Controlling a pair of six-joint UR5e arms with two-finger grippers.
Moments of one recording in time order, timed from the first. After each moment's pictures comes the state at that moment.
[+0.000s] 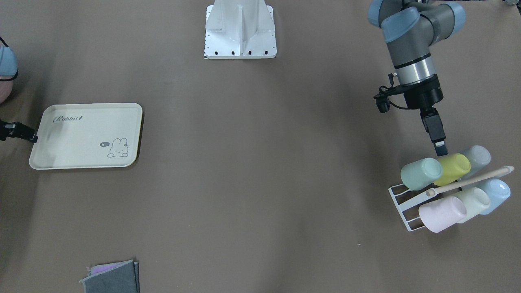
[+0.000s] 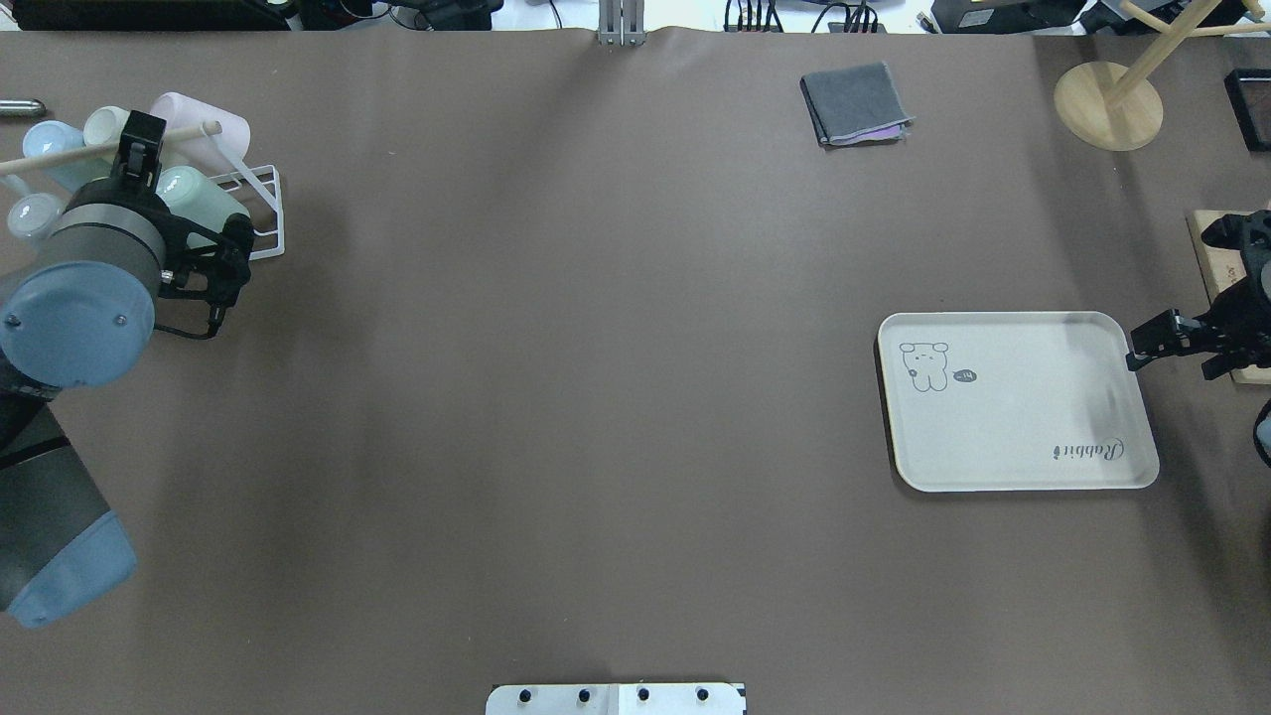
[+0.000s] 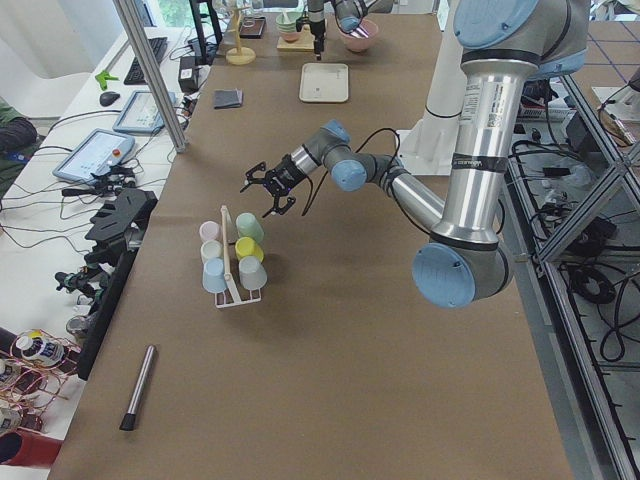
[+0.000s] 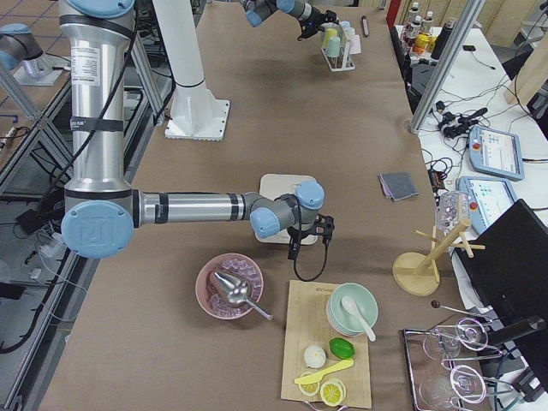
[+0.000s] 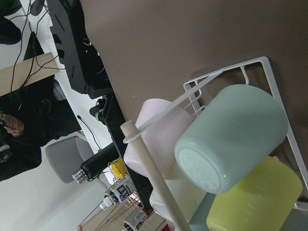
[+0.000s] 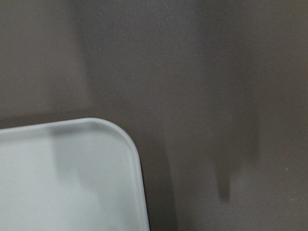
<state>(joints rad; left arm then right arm) -0.66 -1.72 -1.96 -1.75 -0.96 0.88 1.08 -1.60 1.55 -1.16 2.31 0.72</state>
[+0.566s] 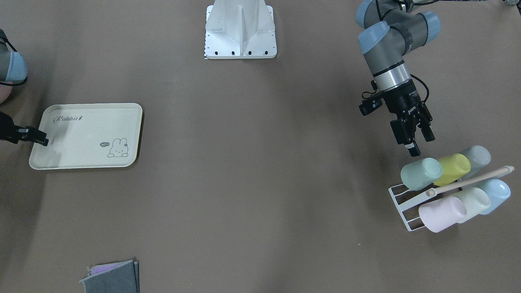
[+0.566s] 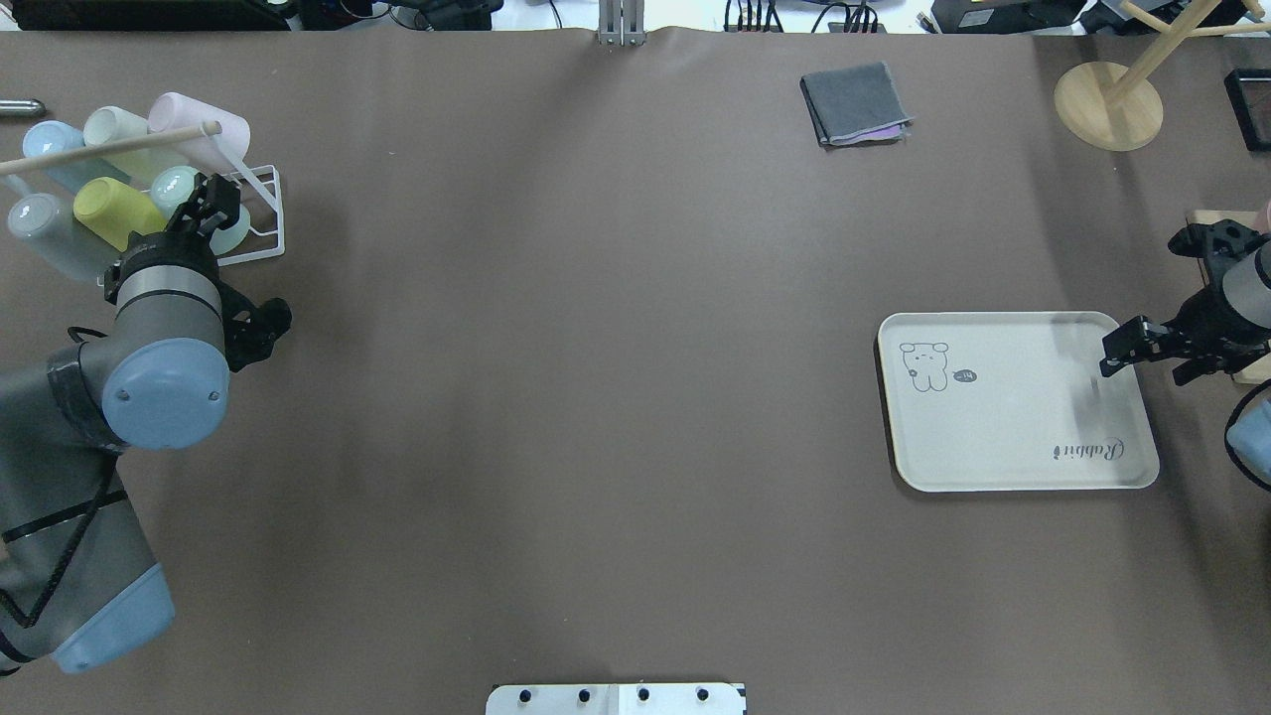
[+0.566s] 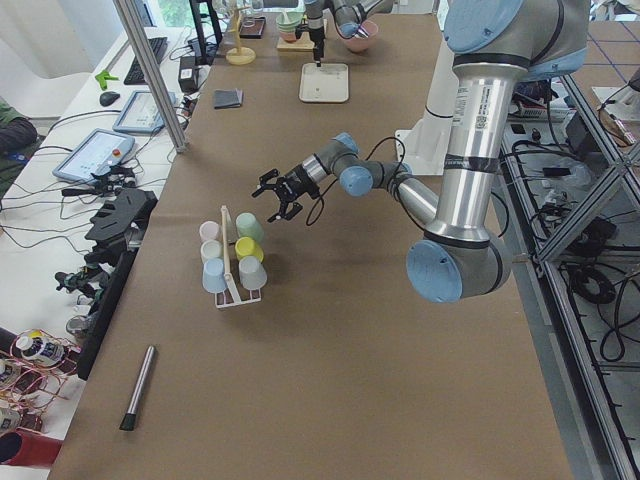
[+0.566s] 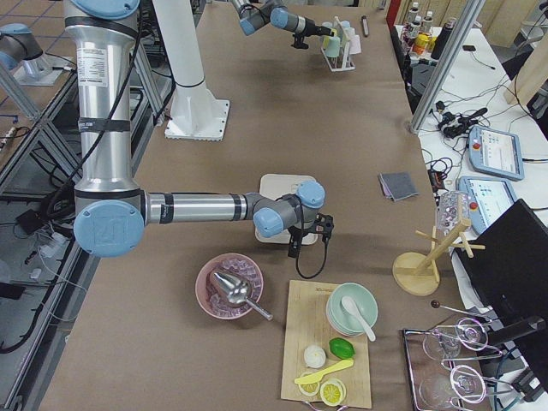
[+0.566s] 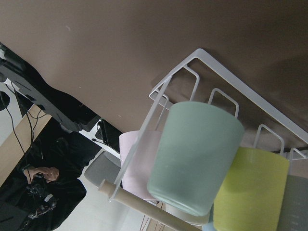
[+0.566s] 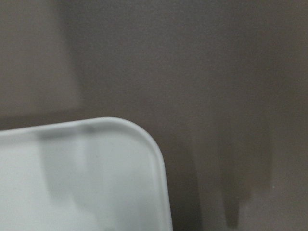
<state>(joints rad) -0.56 -1.72 -1.89 -1.70 -0.81 1.20 1.04 -1.58 1.52 -1.14 2.30 0.76</state>
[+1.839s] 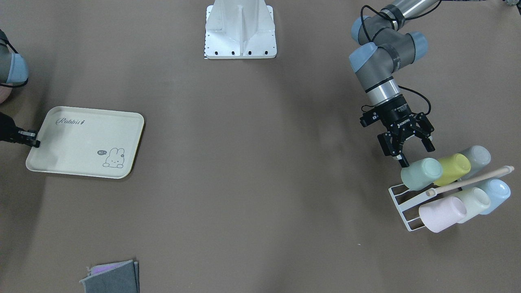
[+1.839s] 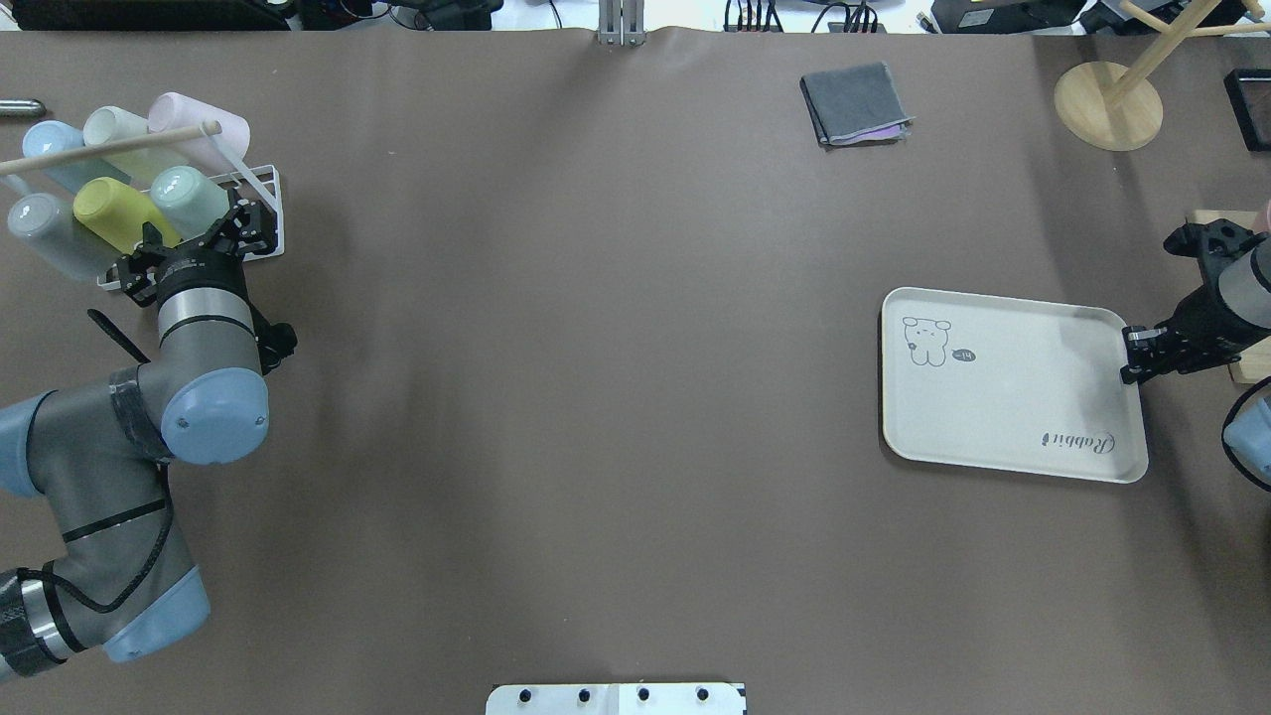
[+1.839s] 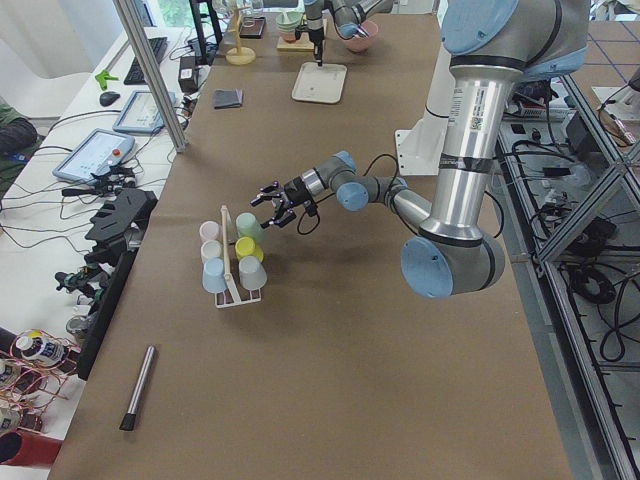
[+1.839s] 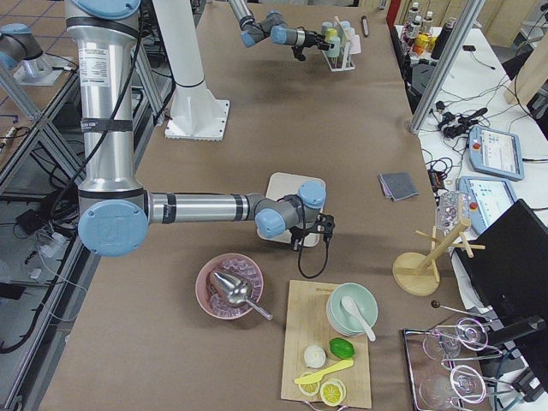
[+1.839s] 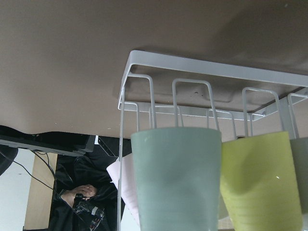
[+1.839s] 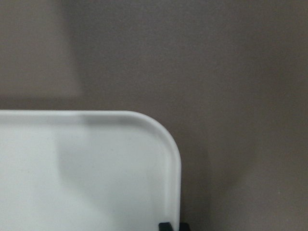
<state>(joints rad) -0.53 -1.75 -1.72 -1.83 -0.66 1.43 1.04 -1.57 1.51 -1.11 2.31 0.75</state>
